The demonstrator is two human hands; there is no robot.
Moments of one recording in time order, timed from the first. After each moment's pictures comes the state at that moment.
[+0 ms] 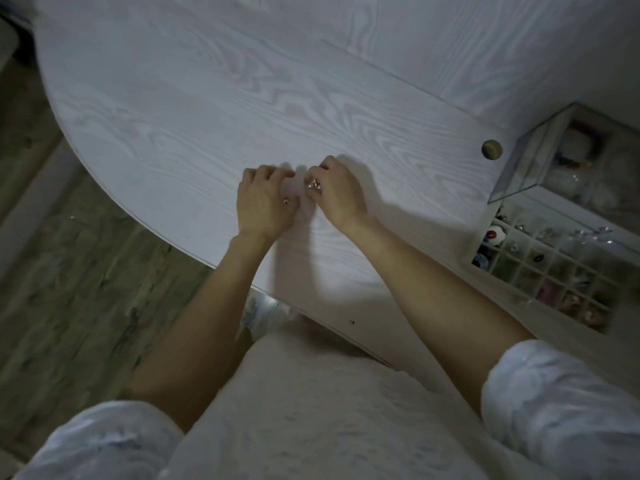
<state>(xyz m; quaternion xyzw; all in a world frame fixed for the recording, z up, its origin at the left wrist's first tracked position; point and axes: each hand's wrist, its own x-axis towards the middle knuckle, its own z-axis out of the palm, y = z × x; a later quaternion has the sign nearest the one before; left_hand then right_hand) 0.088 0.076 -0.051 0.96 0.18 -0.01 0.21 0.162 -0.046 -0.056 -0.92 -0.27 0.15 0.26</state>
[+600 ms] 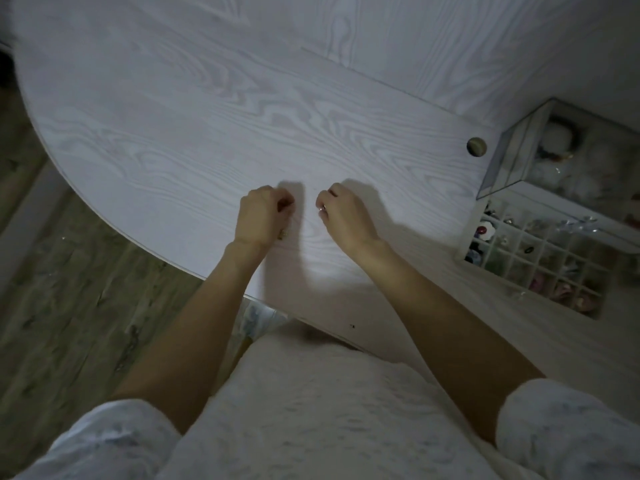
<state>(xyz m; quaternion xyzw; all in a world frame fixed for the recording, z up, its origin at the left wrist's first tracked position) 0.093 0.078 -0.050 0.96 0.12 -0.04 0.27 0.140 -0.076 -0.052 -0.93 -0.28 0.13 0.20</state>
